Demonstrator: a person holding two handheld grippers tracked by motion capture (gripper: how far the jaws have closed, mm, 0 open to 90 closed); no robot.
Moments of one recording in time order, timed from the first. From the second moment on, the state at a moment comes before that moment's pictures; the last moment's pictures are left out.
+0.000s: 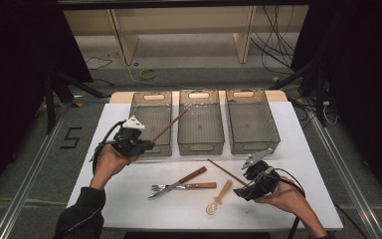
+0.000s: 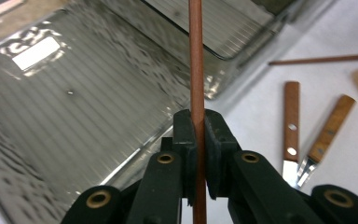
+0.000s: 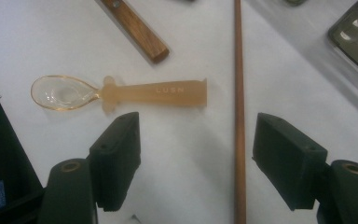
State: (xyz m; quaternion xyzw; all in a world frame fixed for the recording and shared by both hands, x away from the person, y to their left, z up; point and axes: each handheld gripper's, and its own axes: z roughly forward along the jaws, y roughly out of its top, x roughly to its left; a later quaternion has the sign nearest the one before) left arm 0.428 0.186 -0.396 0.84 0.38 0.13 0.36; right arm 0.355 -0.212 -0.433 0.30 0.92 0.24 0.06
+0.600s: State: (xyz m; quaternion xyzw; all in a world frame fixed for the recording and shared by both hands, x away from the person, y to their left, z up) left arm 0.482 0.209 -0.394 0.81 0.44 0.15 0.37; right arm 0.352 -0.215 -0.436 0.30 0.92 0.24 0.06
